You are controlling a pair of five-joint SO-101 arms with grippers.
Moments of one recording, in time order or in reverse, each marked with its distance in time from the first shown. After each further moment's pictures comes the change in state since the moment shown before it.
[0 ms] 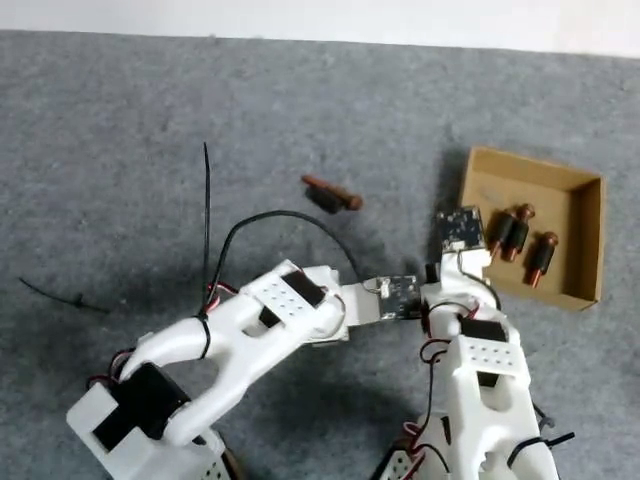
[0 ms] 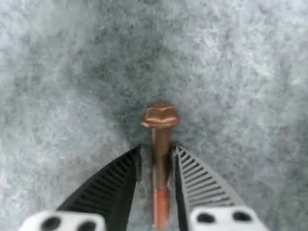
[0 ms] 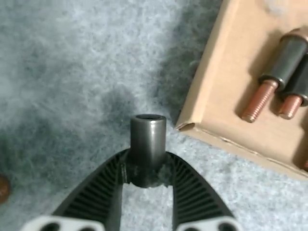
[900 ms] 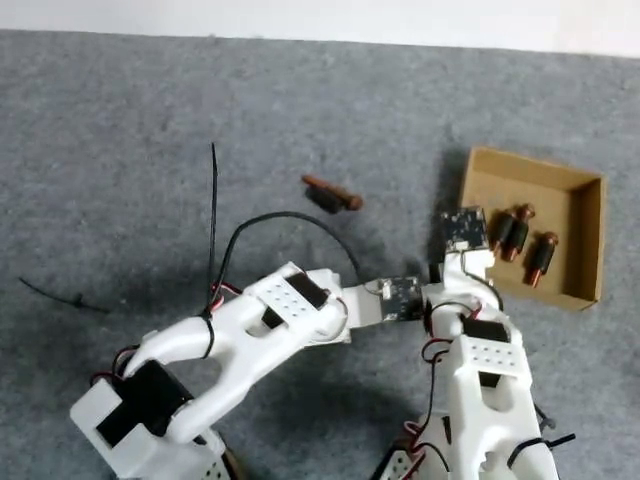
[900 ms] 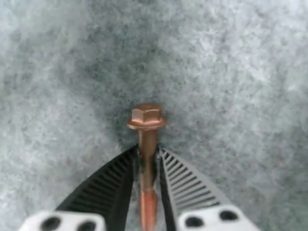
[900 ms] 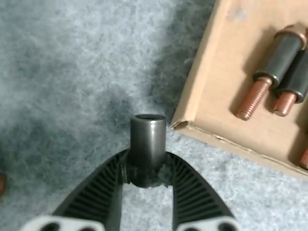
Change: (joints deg) left arm -1.0 0.7 0.0 0.1 3.9; right arm 0.0 0.0 0.0 0.0 0.0
